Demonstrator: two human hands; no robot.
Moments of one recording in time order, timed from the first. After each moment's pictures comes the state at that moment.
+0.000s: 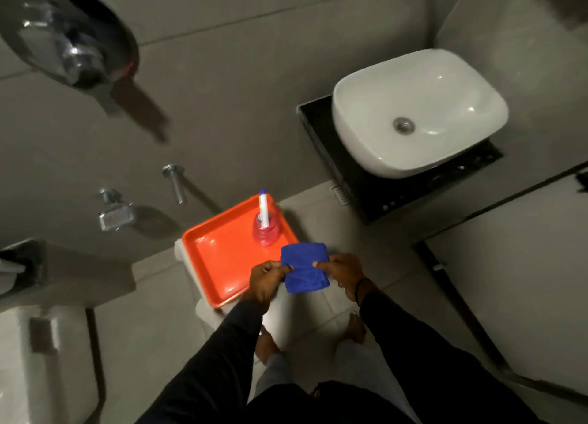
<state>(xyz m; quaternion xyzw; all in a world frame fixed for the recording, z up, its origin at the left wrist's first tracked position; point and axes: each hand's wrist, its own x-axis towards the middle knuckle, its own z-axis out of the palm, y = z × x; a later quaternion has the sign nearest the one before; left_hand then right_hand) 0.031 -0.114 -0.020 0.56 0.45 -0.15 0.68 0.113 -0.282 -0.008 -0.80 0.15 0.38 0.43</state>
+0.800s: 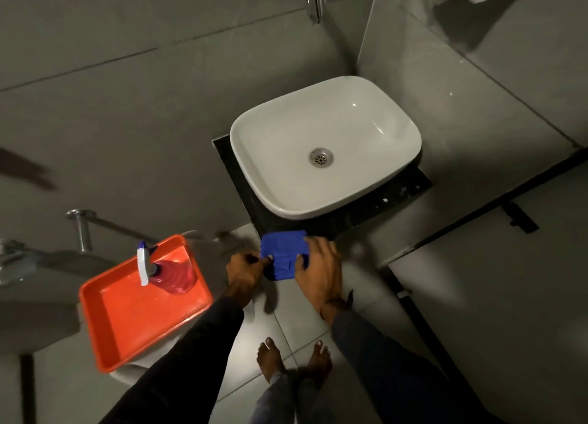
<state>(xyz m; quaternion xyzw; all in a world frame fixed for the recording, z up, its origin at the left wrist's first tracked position) 0.227 -0.266 -0.040 0.69 0.44 -0.07 0.56 0.261 -0.431 -0.006 -0.96 -0.09 0.05 0.27</state>
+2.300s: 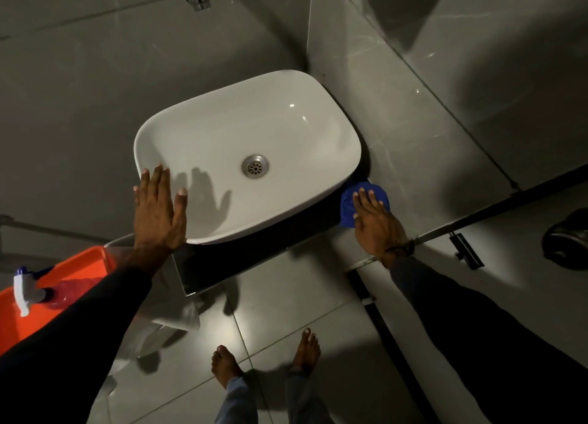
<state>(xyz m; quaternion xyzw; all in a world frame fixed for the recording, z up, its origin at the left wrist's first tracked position) 0.369 -0.276 0.022 0.94 0.24 0.10 0.20 0.523 -0.685 -0.043 -0.96 -0.22 0.13 0.10</state>
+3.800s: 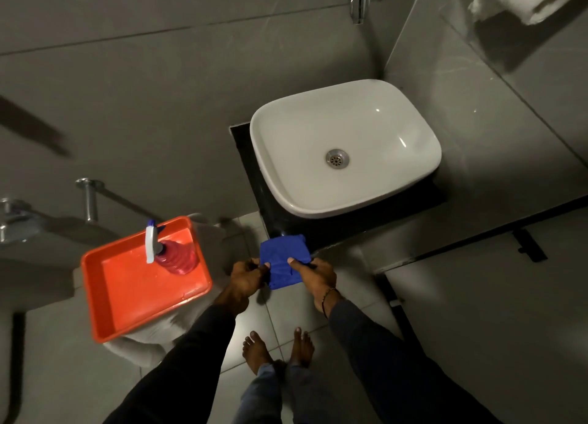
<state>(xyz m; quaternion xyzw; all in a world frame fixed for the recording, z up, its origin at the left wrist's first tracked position) 0.195 -0.269 -0.046 0.59 0.44 -0.12 0.67 0.269 -0.421 -0.040 -0.79 0.22 0.34 0.47</state>
